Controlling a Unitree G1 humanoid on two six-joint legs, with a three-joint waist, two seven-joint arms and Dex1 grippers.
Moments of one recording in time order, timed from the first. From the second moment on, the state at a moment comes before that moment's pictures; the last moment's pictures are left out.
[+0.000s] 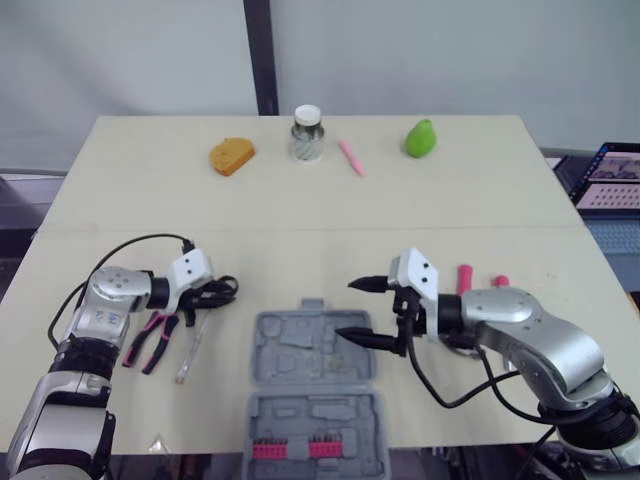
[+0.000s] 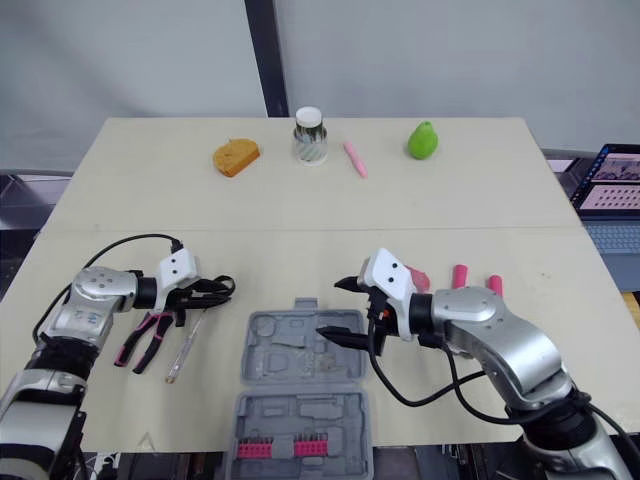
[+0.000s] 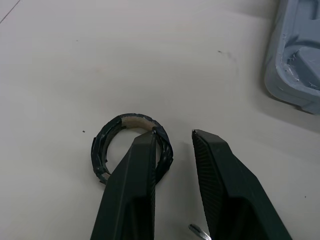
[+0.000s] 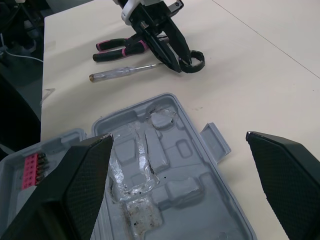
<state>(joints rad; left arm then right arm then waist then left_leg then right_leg) -0.56 0.72 -0.10 0.64 -0.03 -0.07 -1.11 -0.34 -0.66 0.18 -0.53 0.55 0.77 0.81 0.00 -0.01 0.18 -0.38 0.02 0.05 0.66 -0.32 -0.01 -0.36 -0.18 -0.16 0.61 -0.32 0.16</state>
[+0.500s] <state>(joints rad) -0.58 0.72 -0.10 0.72 0.00 -0.12 -1.10 -0.33 -0.66 0.18 -0.54 0.55 0.77 0.79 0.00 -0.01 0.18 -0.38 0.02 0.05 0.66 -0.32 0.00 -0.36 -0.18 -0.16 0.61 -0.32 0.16</state>
